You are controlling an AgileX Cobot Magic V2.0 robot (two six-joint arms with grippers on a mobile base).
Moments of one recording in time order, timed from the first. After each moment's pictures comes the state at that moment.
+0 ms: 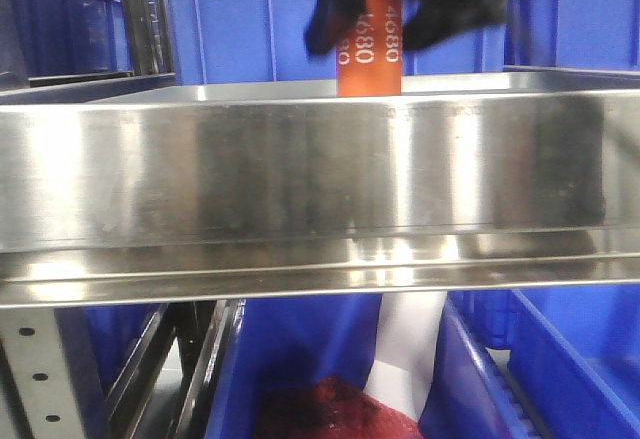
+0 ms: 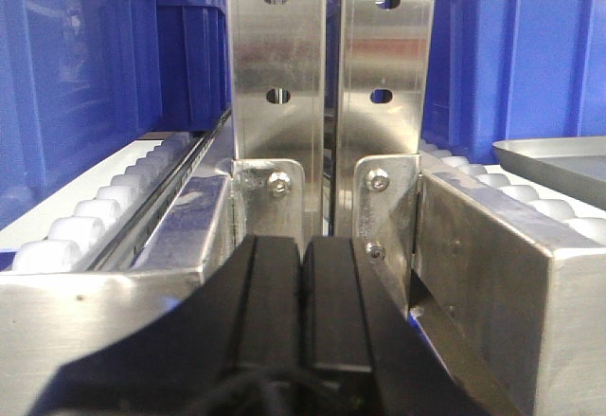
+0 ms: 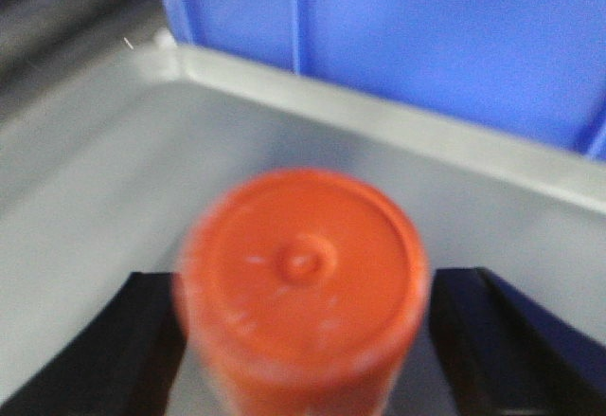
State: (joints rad) left arm -0.10 -0.01 0.03 0.00 0.00 0.00; right arm 0.57 1.54 -1.01 -0.20 0.11 0.36
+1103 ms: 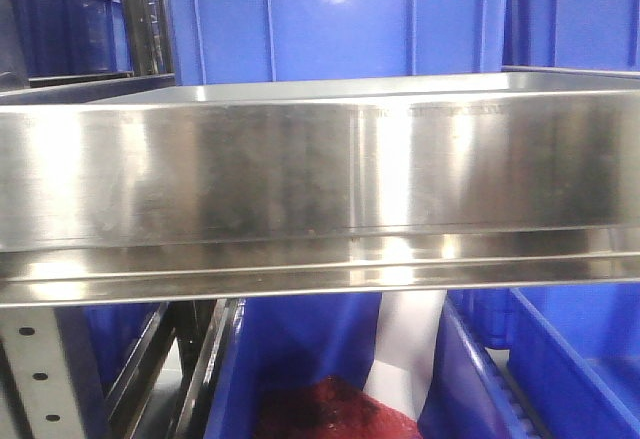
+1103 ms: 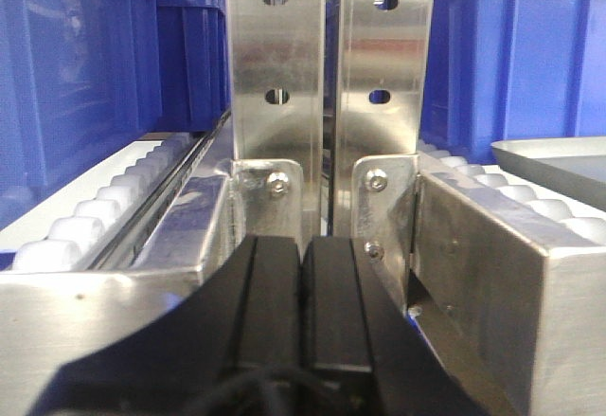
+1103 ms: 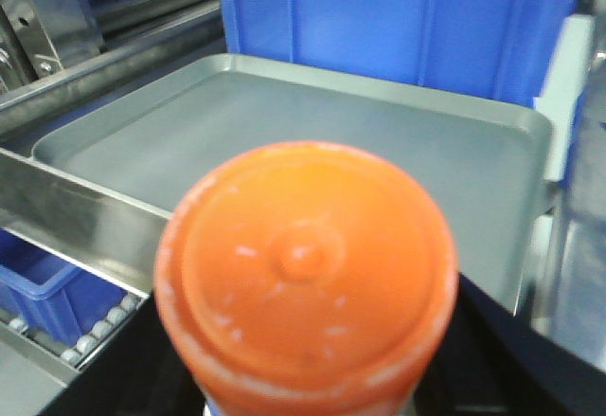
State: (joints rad) left arm -0.10 -0.01 0.03 0.00 0.00 0.00; right arm 0.65 0.36 -0.56 -0.19 0.58 0.33
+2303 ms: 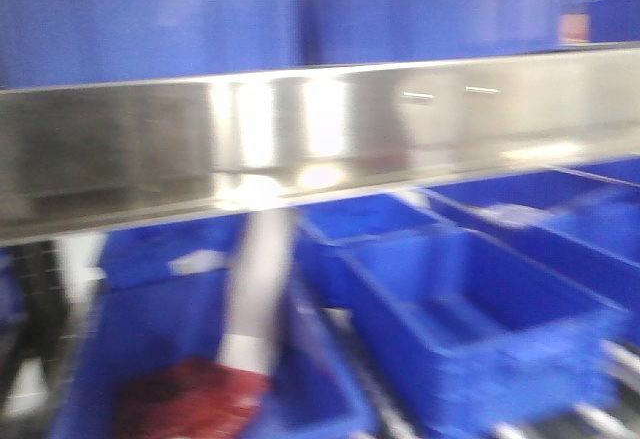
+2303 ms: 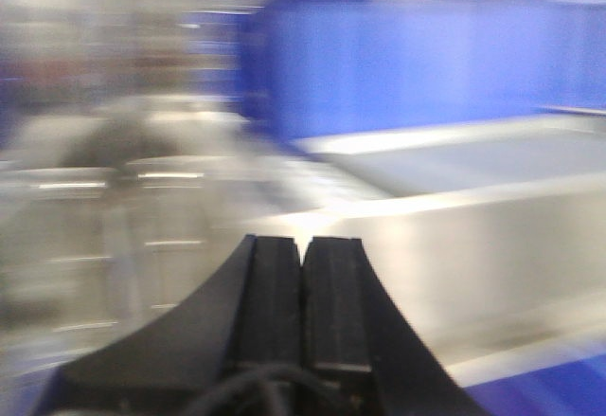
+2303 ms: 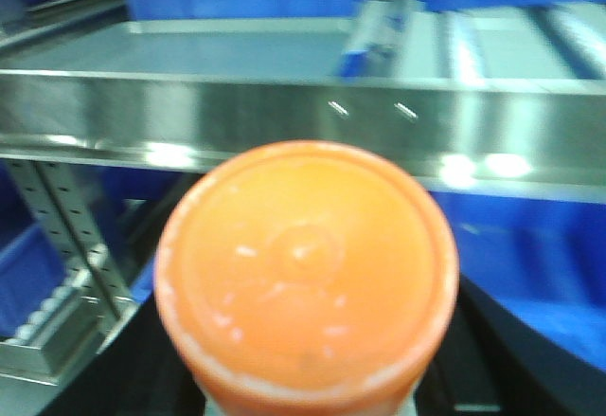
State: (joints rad) left arm -0.10 -0.01 0.03 0.00 0.00 0.00; right arm 0.65 0.18 -0.49 -0.19 0.66 0.33
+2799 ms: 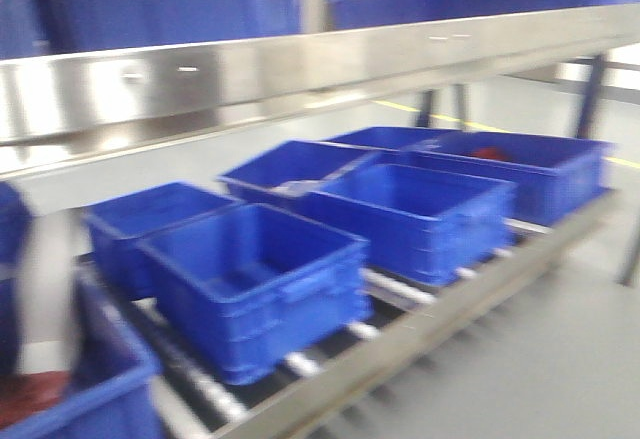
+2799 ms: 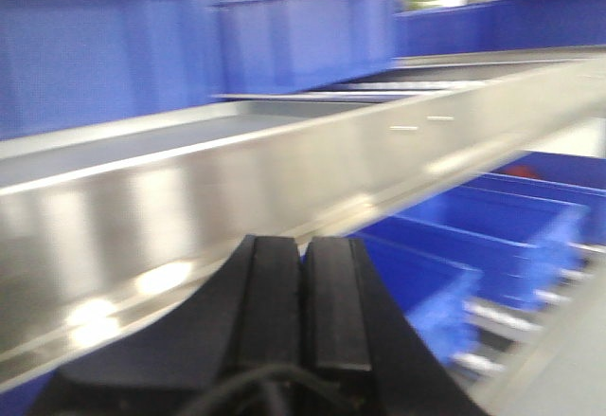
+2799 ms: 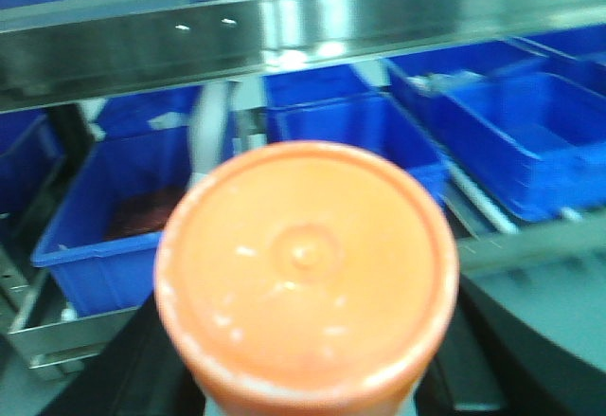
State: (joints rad) left arm -0.10 -0.01 0.03 0.00 0.00 0.00; right arm 0.65 0.18 -0.49 -0.19 0.66 0.33
